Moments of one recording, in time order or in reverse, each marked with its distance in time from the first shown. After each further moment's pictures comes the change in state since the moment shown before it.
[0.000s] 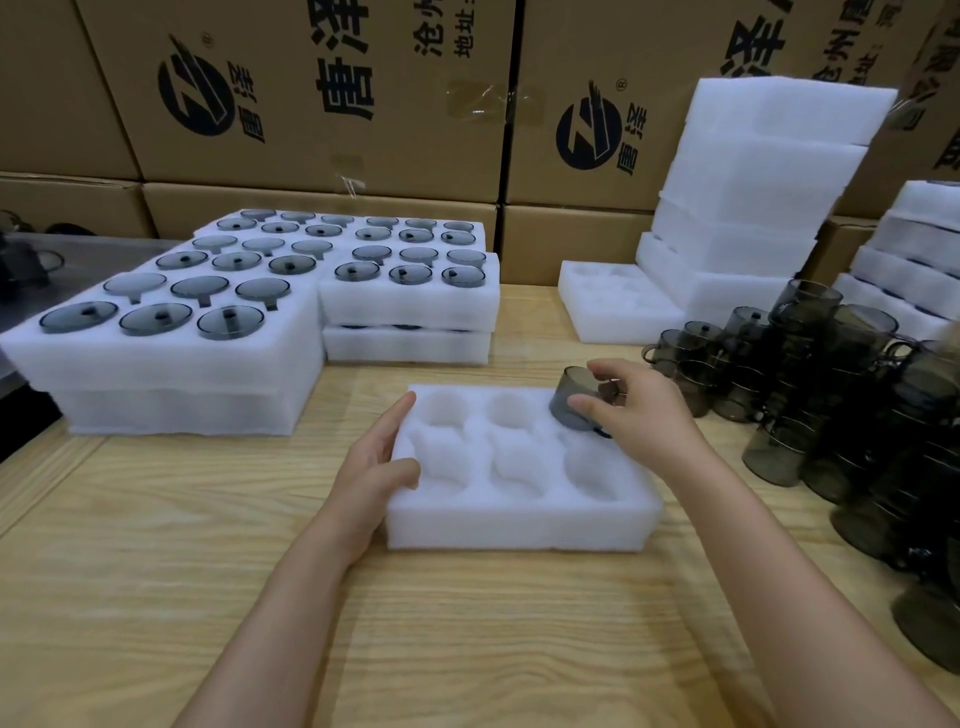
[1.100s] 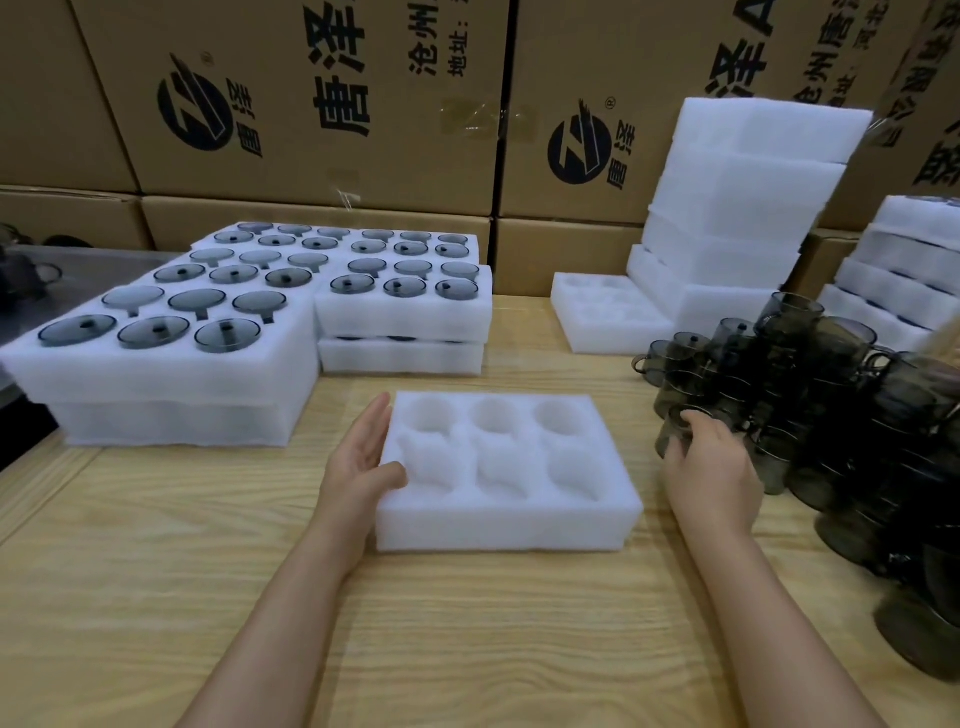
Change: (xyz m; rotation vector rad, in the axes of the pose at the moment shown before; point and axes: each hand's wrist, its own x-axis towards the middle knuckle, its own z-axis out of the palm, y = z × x) left_hand -0.005 0.007 0.004 -0.161 0.077 0.131; right_hand -0.029 0.066 -0.004 -0.410 0.431 0.250
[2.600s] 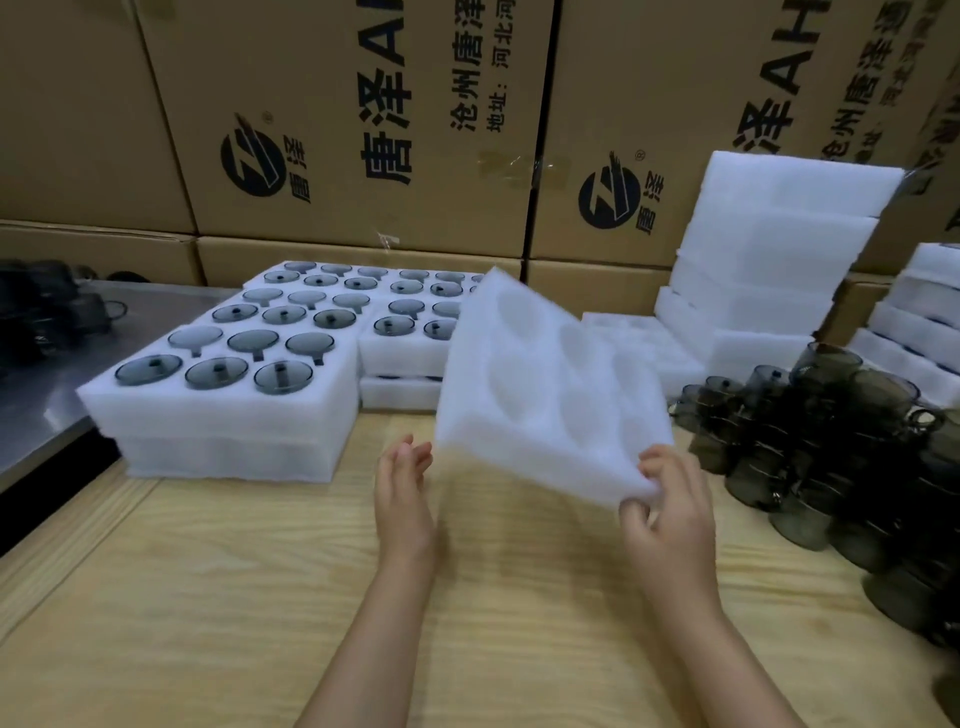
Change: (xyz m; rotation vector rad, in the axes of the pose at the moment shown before) left_hand 0.025 -0.005 0.024 -0.145 0.459 0.006; right_hand -0.051 -0.067 -0.008 0.559 0.099 -0.363
